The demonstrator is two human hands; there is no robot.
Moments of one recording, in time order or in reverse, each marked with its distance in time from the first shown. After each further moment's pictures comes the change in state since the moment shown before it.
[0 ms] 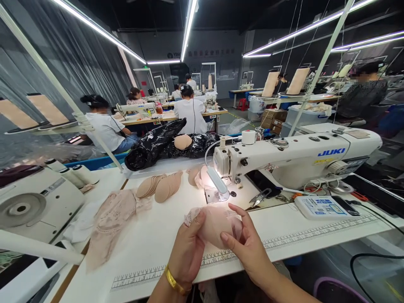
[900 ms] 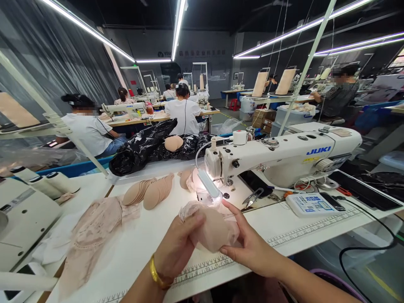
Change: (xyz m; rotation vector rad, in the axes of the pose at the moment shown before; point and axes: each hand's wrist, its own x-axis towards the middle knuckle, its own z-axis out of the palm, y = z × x) left_hand 0.017 0.032 0.008 0.442 -0.400 -0.042; right_hand 0.017 -0.020 -0.041 -0.258 -0.366 -0.051
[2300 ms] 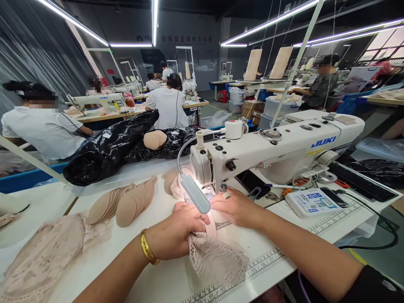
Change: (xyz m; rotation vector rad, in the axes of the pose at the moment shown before) left_hand 0.089 0.001 -0.049 1.299 -0.697 0.227; right_hand 0.091 0.011 -0.091 -1.351 -0.158 -0.456
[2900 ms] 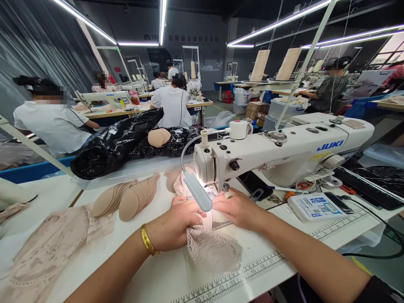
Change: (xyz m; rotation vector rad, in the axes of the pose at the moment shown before) left_hand -0.005 -0.006 0.002 0.188 0.117 0.010; right_hand -0.004 -0.001 -0.001 0.022 0.015 -0.014
